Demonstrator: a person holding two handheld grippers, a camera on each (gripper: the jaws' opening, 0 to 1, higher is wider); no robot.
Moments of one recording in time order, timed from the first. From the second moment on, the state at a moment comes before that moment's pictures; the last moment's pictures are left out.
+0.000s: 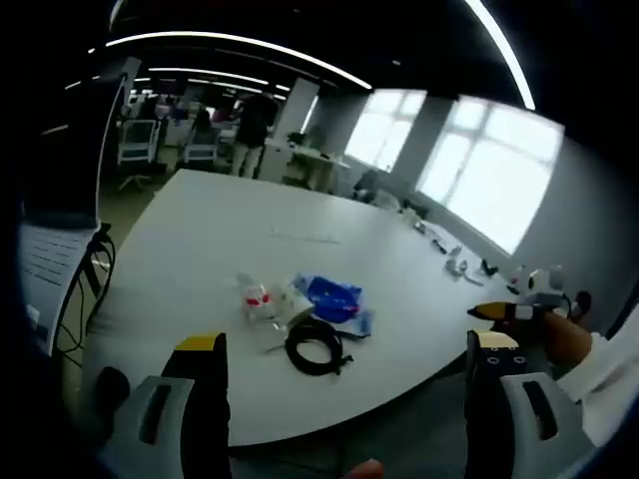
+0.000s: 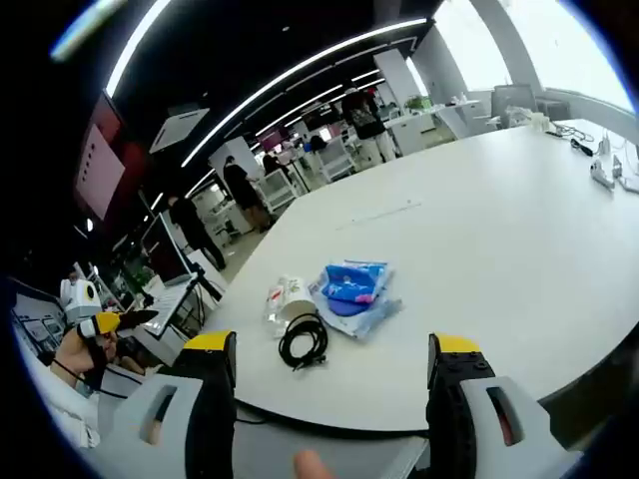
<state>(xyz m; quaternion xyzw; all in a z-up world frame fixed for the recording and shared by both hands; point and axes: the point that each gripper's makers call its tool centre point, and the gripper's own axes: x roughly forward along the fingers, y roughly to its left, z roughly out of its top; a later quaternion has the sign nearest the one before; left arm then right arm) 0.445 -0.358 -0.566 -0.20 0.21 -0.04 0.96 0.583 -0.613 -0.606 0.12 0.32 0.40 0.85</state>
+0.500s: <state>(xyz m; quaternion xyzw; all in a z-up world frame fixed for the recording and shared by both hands) 0.445 -0.357 -0.568 -0.20 0.22 -0.03 0.95 0.584 -0.612 -0.607 0.12 0.32 0.40 0.85</state>
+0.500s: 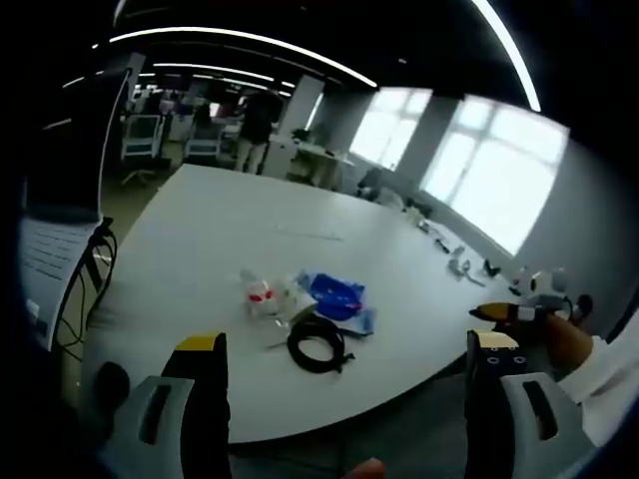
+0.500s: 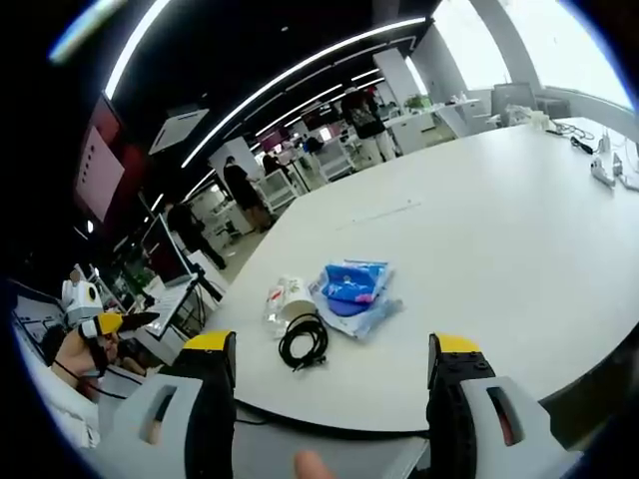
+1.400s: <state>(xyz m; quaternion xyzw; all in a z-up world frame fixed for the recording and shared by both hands) 0.450 -0.364 -0.575 -0.22 0.23 -0.04 0.95 0.585 -0.626 -0.609 0.13 0.32 0.39 0.85</state>
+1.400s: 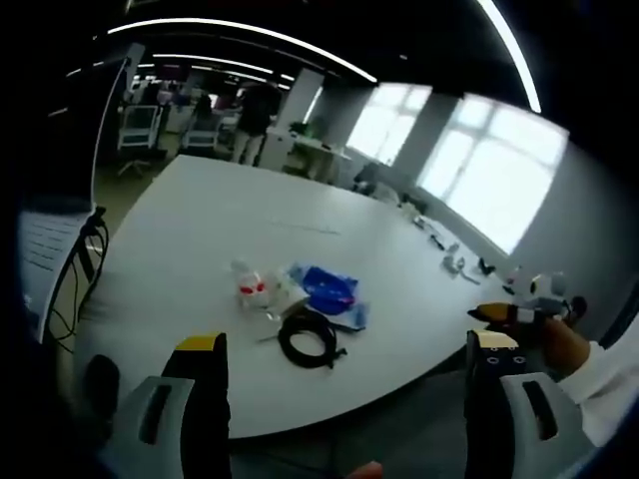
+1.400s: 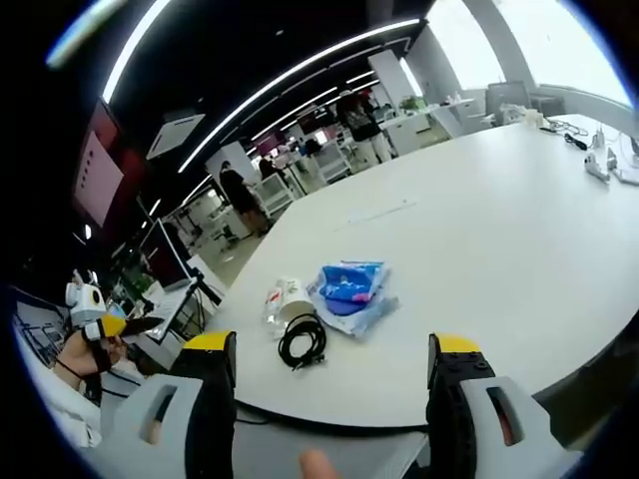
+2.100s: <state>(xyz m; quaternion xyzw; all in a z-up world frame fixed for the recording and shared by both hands) 0.464 -0.374 -0.581 -0.22 0.26 -0.06 0.94 0.580 -0.651 -0.611 0.15 0.31 0.37 0.86</state>
